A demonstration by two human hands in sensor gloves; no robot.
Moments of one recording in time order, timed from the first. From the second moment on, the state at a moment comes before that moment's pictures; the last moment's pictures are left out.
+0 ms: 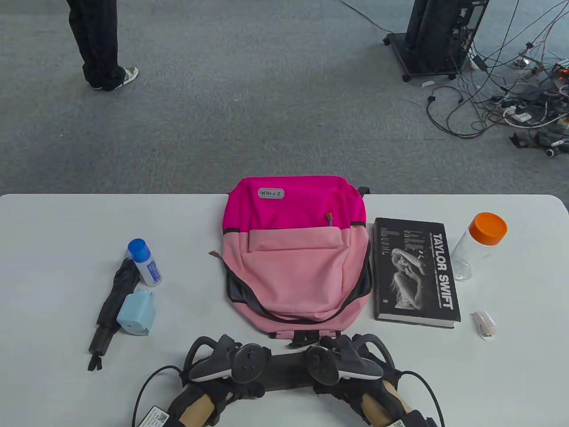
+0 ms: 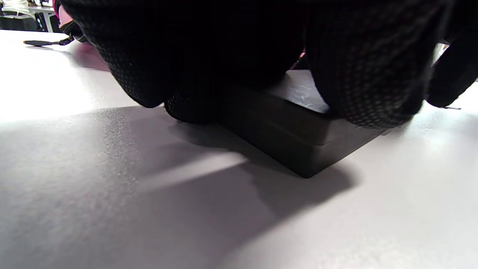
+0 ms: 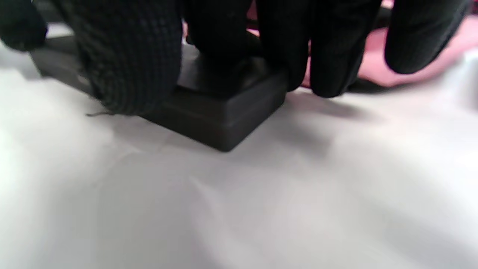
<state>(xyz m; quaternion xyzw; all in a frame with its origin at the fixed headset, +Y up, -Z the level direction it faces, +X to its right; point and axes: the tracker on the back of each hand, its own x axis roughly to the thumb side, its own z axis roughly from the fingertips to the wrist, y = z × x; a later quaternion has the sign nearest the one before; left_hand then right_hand) -0.130 -0.762 -0.254 -0.14 -0.29 0.03 0.95 0.071 -0.756 -0.248 -0.31 -0.12 -0.94 0.09</state>
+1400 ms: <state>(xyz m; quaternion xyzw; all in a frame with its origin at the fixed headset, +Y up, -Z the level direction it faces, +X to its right) -0.075 -0.696 -0.368 0.01 -0.24 0.05 0.97 0.179 -0.736 -0.221 -0.28 -0.07 -0.96 0.05</state>
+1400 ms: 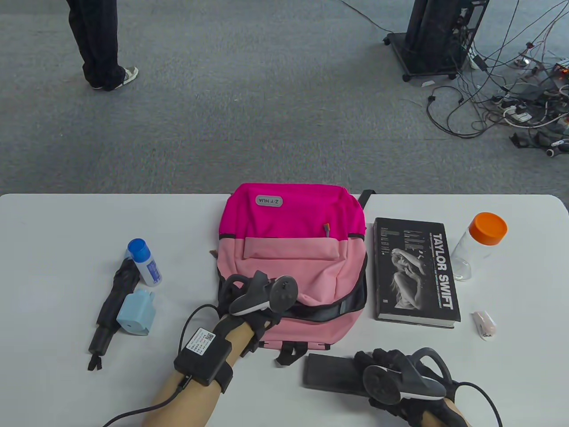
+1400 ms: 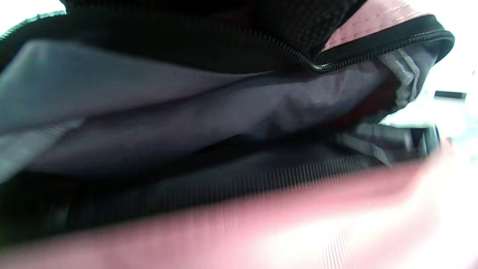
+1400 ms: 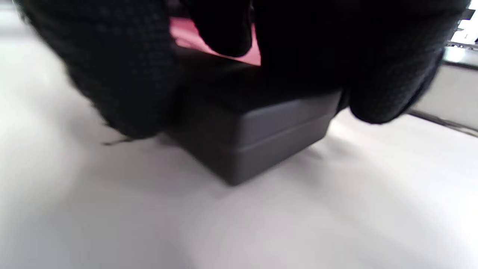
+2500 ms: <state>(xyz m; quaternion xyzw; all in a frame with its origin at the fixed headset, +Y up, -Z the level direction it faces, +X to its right) -0.110 -0.569 -0.358 0.14 -0.19 0.11 0.97 0.042 -0.758 -0.403 -0.18 -0.08 -0.97 0.16</state>
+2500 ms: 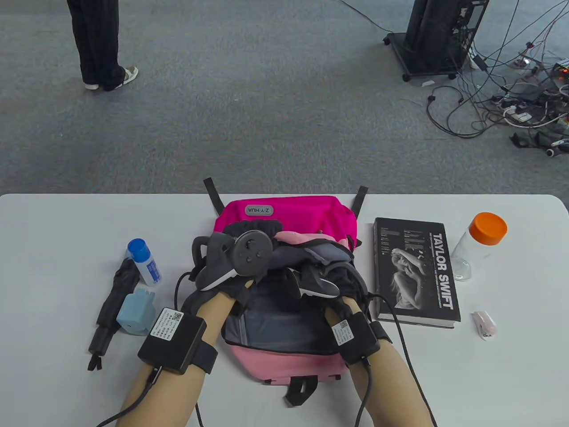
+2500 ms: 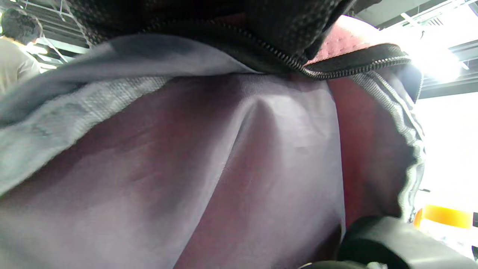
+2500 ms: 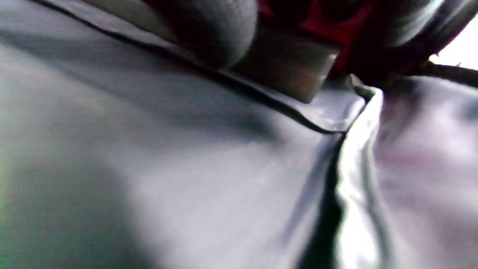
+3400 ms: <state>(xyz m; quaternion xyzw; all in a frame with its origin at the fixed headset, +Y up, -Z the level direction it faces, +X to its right) -0.101 -0.592 -0.358 0.12 -0.18 0.05 0.98 0.277 -0.727 -0.363 0.25 -0.07 -0.97 -0.04</state>
